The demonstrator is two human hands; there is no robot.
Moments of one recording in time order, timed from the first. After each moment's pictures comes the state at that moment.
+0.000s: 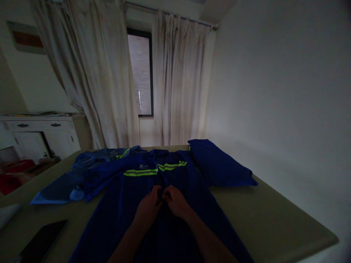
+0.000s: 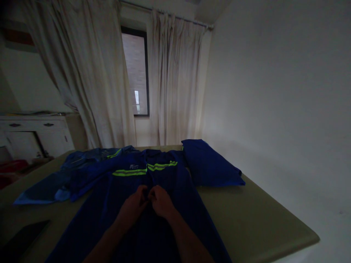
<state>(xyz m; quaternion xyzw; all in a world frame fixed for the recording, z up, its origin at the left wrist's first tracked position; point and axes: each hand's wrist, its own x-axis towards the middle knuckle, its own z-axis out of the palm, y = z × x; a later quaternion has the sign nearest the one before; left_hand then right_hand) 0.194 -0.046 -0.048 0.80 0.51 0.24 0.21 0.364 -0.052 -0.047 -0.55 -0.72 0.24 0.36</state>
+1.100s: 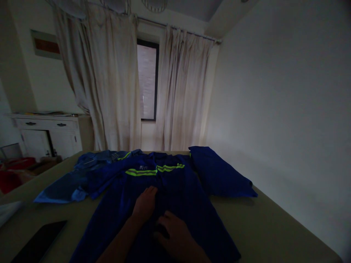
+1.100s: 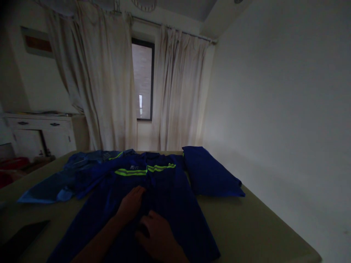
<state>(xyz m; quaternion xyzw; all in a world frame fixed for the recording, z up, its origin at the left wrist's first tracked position) 0.190 -0.008 -0.056 0.84 0.51 0.18 0.02 0.356 -0.130 -0.032 -0.52 -0.79 0.21 0.25</state>
